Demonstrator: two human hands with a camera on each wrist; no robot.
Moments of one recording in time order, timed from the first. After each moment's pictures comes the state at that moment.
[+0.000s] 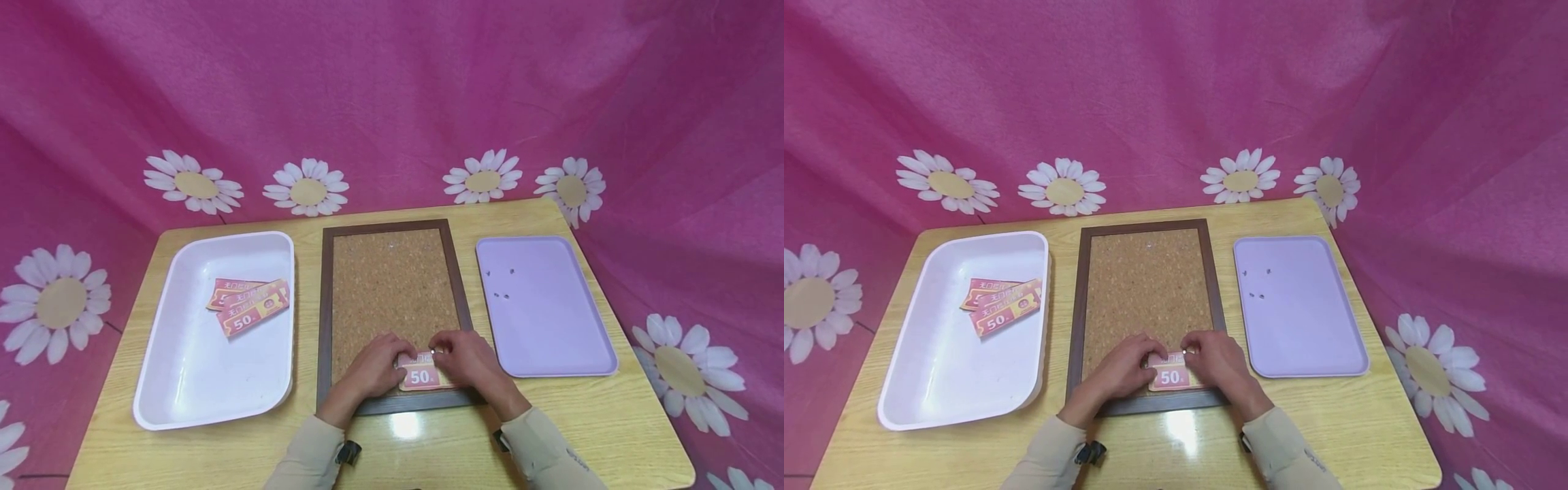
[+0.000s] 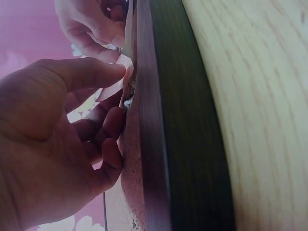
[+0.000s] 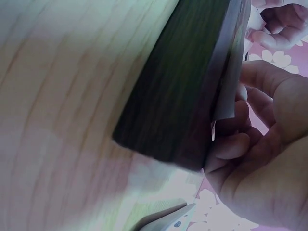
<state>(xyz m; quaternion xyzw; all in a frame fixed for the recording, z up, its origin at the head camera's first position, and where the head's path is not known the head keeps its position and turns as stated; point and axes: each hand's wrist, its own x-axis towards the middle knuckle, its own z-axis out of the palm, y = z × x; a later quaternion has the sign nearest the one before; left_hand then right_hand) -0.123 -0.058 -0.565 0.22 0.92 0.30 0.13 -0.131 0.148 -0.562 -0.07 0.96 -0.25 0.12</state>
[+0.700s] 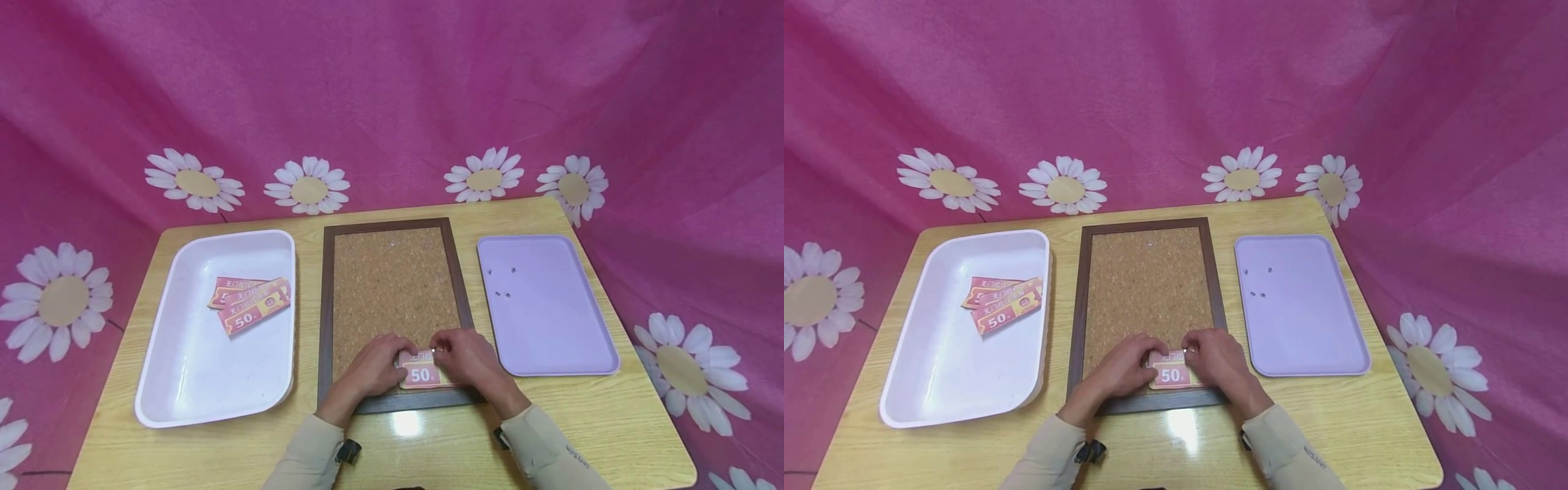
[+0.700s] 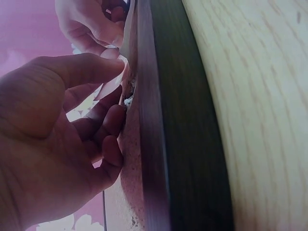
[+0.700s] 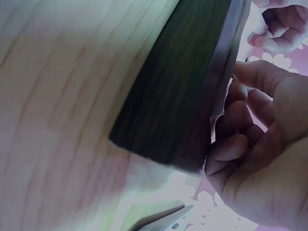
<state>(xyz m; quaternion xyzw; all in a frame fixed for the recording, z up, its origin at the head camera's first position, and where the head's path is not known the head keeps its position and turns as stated) -0.123 -0.058 -0.561 0.20 0.92 0.30 0.16 -0.133 0.148 -0.564 -0.10 0.96 -0.25 0.10</state>
